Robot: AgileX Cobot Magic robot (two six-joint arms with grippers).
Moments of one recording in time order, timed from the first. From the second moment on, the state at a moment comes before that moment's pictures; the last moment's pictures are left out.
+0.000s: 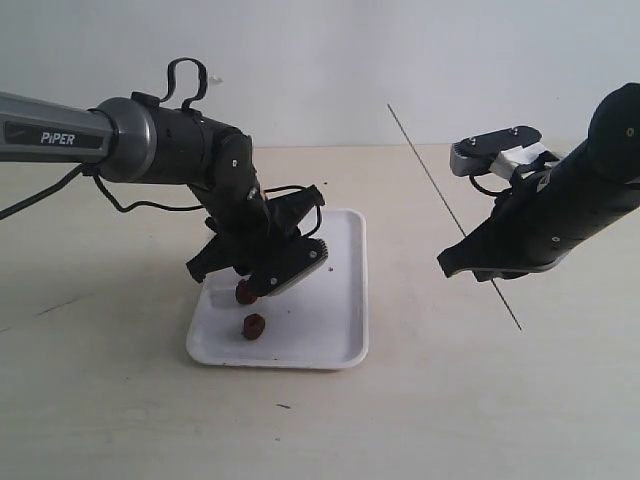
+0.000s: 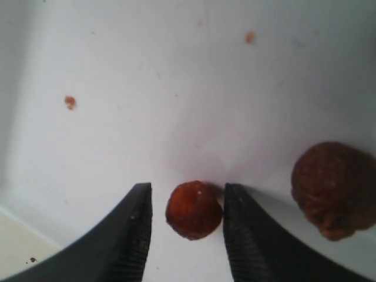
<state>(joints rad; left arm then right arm) -0.58 2.24 -1.57 0.00 0.58 2.09 0.13 1.70 -0.93 0.21 0.48 -0.28</state>
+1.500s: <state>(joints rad) -0.58 2.24 -1.57 0.00 0.59 2.02 0.13 1.70 -0.93 0.21 0.45 -0.28</state>
